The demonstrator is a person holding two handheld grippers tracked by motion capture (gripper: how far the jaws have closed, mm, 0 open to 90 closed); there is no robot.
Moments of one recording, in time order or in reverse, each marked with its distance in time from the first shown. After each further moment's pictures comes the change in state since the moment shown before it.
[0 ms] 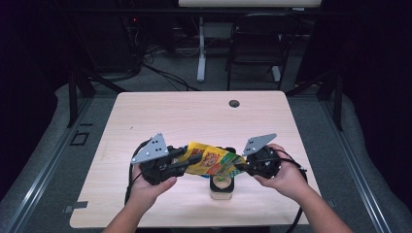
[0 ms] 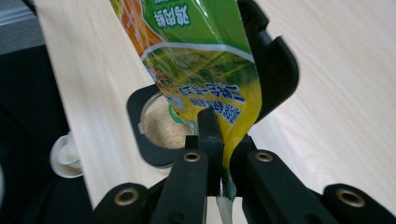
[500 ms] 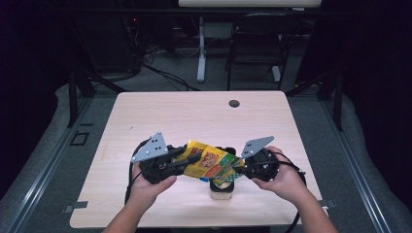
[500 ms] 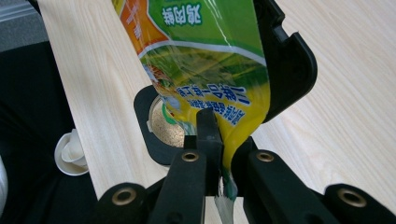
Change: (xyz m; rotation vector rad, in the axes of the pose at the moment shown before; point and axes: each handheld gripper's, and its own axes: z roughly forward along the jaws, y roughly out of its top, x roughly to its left) left arm 0.003 -0.001 0.000 0.003 0.013 -0.011; right arm 0.008 0.001 0.002 0.017 -0.005 -0.001
